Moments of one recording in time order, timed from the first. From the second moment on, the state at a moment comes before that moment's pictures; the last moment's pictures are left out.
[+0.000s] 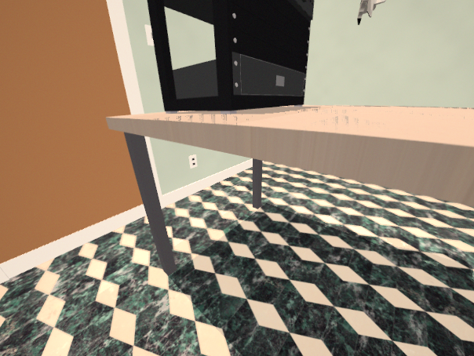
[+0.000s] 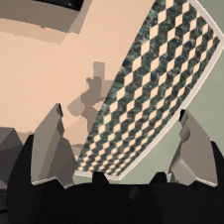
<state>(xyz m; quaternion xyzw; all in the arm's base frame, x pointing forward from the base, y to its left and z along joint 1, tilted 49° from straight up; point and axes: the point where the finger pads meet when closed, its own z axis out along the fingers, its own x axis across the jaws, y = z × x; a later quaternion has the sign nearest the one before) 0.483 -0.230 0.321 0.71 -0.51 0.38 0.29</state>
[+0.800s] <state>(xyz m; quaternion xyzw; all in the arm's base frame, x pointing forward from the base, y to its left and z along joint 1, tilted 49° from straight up) 0.485 -0.223 0.288 0.75 -0.49 0.34 0.30</state>
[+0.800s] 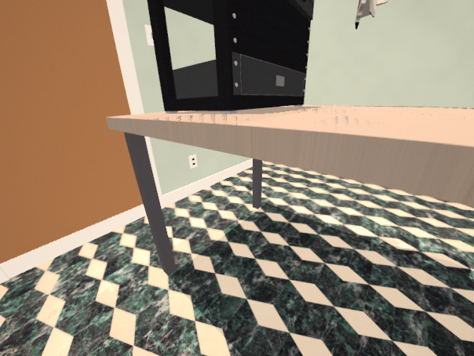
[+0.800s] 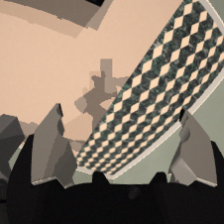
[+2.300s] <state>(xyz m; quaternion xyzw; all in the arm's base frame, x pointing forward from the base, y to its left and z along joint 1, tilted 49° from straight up) 0.459 -0.181 0.166 0.87 -0.40 0.12 0.28</state>
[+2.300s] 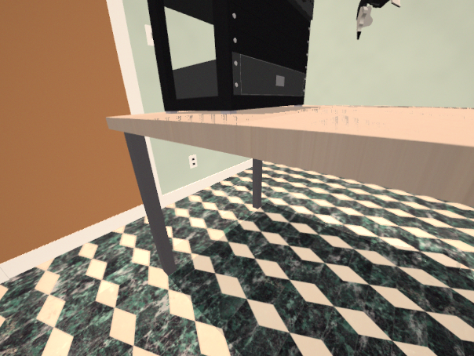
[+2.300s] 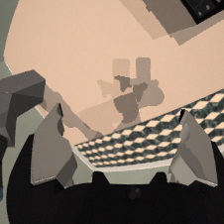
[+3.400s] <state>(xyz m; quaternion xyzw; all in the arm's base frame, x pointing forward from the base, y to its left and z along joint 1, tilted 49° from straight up) 0.382 -0.112 0.078 0.93 -0.30 -0.12 0.20</state>
